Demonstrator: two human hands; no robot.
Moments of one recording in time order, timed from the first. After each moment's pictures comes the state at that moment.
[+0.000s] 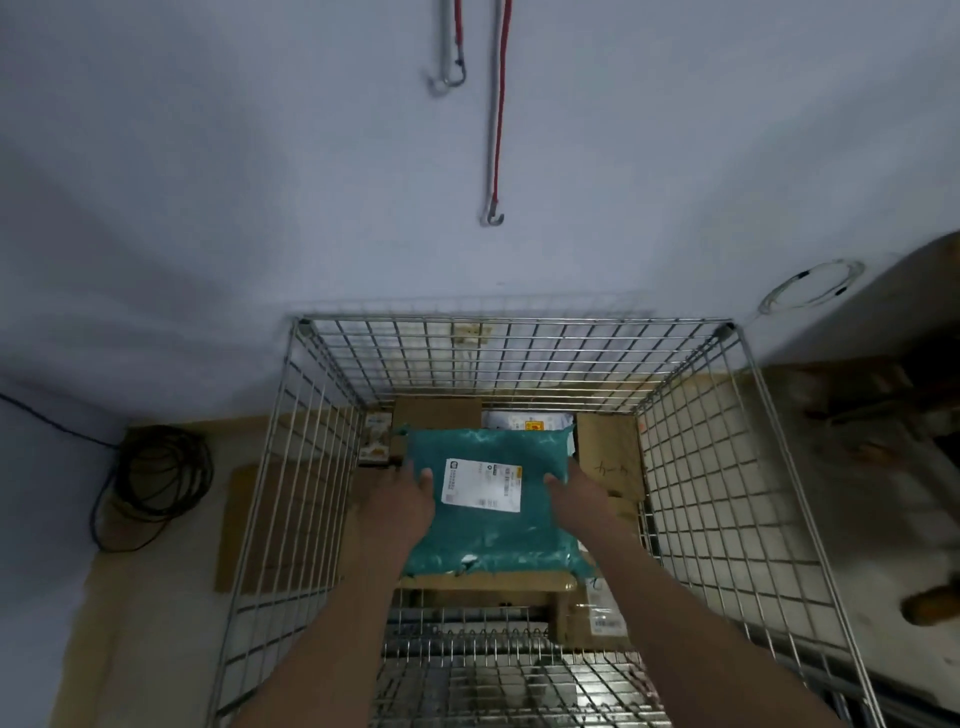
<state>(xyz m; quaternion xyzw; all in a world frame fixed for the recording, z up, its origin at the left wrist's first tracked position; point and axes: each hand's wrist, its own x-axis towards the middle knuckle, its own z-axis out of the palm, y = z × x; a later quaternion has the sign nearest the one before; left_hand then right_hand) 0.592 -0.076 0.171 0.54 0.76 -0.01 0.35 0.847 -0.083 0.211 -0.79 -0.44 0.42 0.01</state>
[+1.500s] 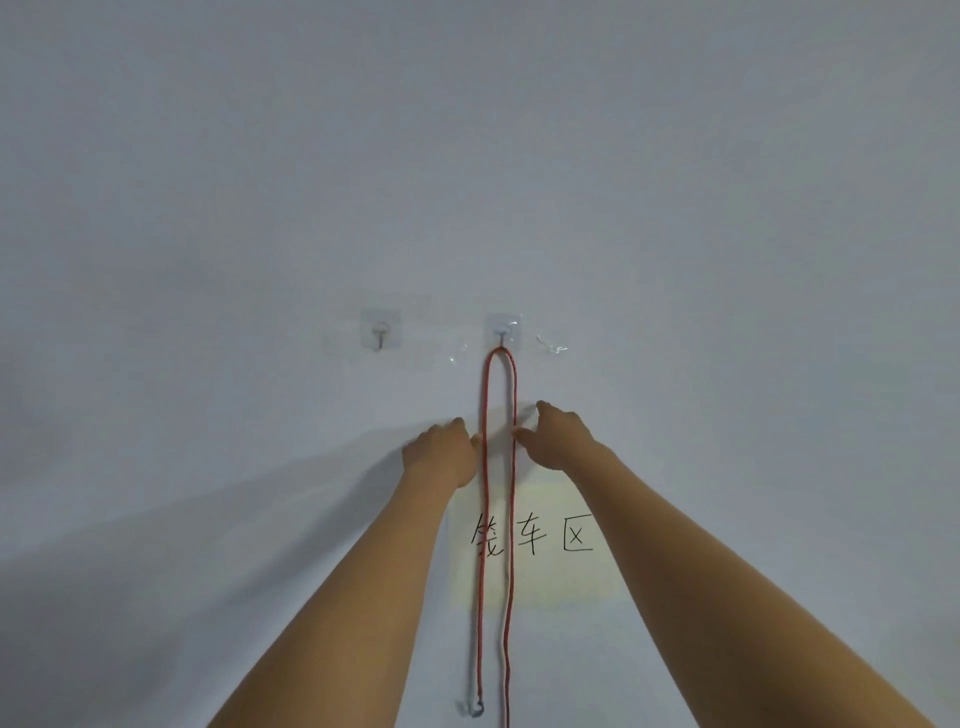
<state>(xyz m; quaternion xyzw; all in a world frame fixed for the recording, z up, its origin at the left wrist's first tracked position) 0.638 0.207 0.914 0.71 0.68 0.21 -0.03 0.805 0.209 0.930 -0.67 -0.69 0.03 0.27</state>
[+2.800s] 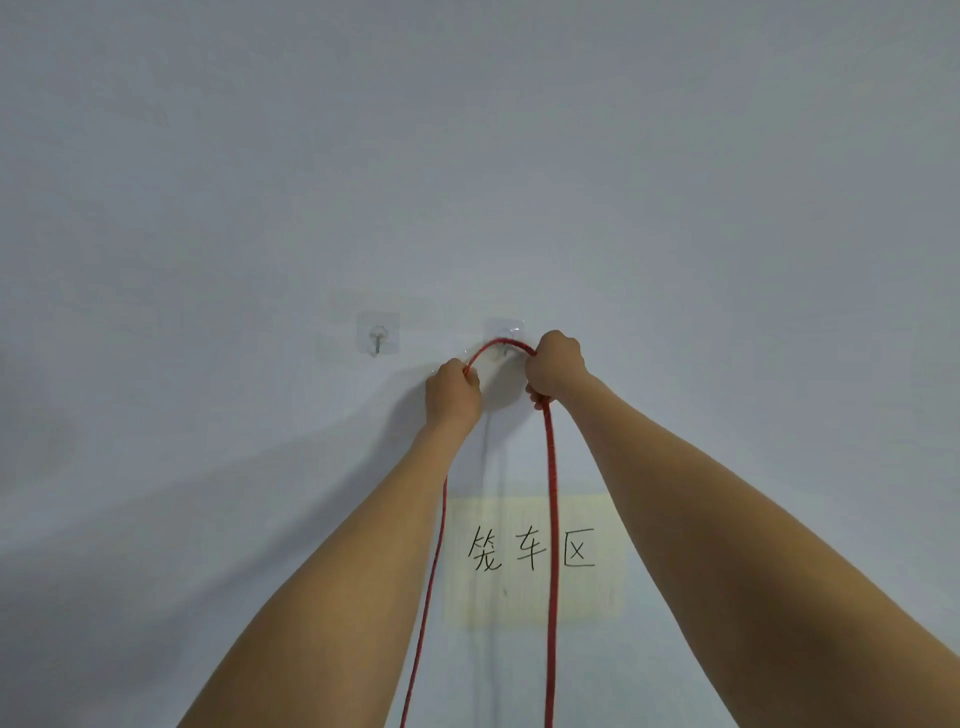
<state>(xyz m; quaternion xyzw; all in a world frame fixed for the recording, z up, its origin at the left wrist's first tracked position) 0.657 0.247 0.967 0.62 0.55 0.55 0.07 0.792 0.234 1.021 -0.64 -0.63 0.08 0.44</state>
